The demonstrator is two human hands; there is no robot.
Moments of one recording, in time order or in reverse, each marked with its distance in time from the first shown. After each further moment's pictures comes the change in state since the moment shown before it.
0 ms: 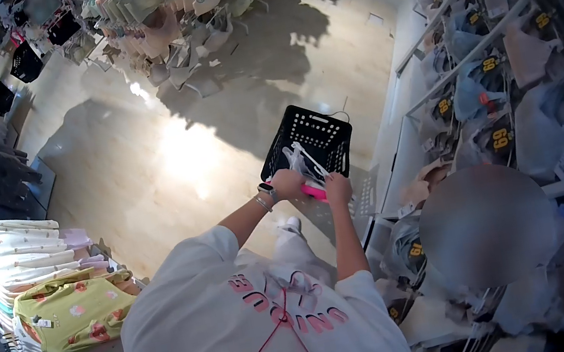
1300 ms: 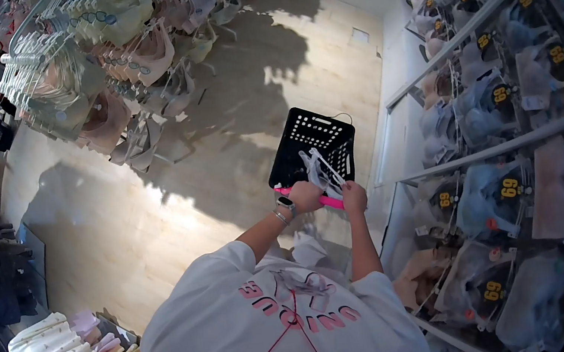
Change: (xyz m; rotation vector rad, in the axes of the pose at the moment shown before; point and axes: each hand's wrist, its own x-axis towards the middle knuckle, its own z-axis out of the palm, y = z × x) left_hand 0.425 -0.176 -0.139 -0.052 0.094 0.141; right_hand 0.458 -0.083 -0.044 -0.015 0.008 0.152
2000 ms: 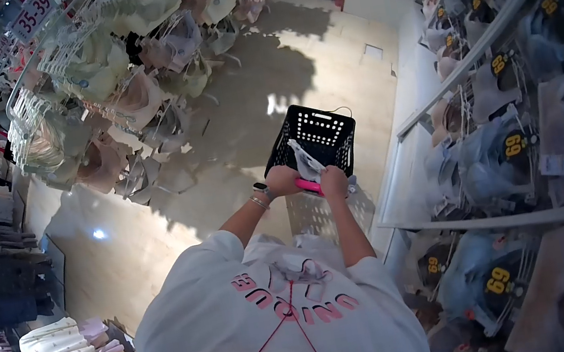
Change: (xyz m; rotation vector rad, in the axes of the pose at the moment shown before) left_hand 0.242 -0.071 -0.058 0.118 -0.078 -0.230; right_hand 0.268 -0.037 -0.029 0.032 -0.003 -0.170
